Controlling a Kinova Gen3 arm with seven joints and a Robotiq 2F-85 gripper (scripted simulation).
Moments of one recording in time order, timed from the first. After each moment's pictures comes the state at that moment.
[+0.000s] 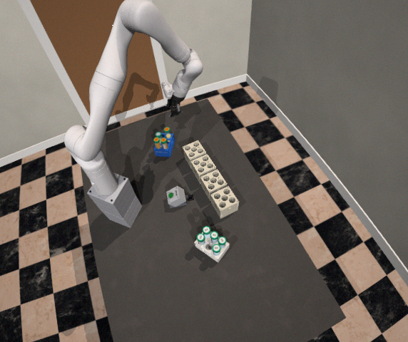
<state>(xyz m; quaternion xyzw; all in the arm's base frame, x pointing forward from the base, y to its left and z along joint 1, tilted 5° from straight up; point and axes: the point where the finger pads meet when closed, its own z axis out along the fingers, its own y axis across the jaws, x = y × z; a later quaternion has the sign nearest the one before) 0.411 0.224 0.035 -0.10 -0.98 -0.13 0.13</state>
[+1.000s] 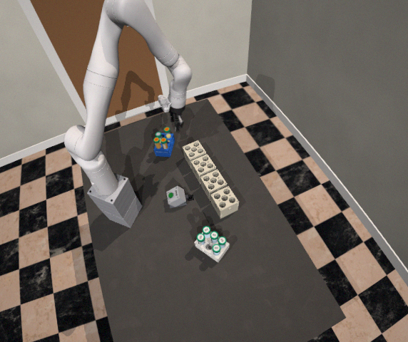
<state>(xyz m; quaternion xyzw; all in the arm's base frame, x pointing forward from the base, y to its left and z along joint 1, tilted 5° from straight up) 0.393 0.140 0.022 -0.07 -1.00 -0.04 0.04</state>
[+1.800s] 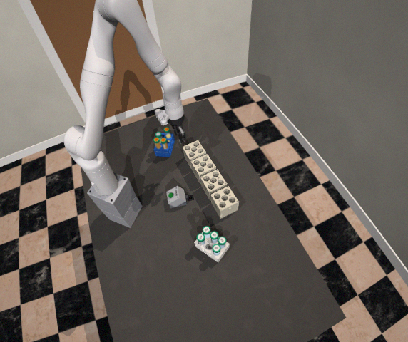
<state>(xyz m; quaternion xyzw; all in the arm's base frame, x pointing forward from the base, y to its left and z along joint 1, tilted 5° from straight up) 0.377 0.070 0.011 -0.04 -1.00 0.03 -0.03</state>
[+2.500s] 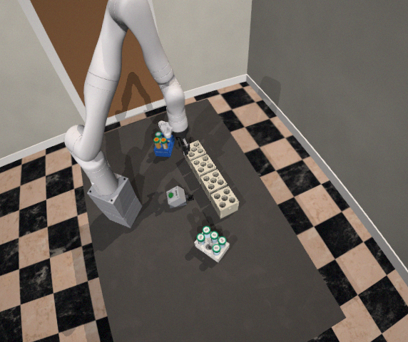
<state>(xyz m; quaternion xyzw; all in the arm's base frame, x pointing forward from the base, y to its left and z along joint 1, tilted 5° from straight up) 0.364 0.009 0.002 -0.04 -1.00 0.04 -0.03</state>
